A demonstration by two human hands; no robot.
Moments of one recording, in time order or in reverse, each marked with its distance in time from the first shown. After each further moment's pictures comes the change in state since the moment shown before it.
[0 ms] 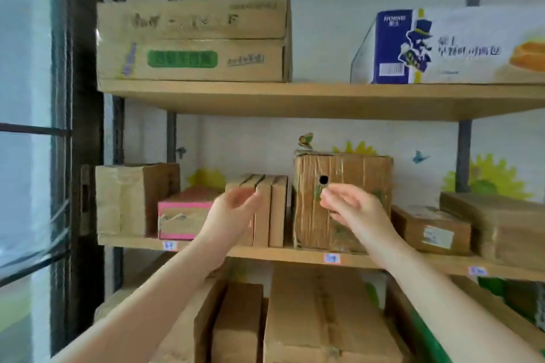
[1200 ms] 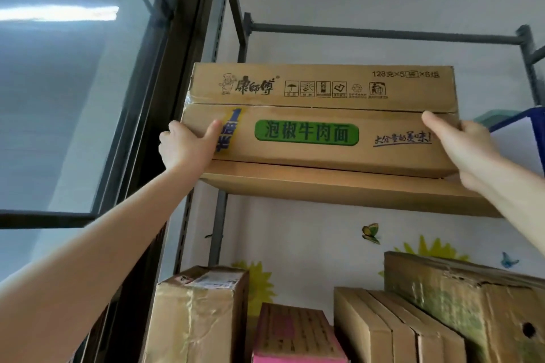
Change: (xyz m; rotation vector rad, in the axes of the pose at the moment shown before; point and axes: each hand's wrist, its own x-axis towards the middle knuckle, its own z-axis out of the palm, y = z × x) left_hand 0.291 0.057 -0.282 0.131 0.645 0.286; right_hand 0.234 -0.178 0.118 -0.076 0.632 -0.247
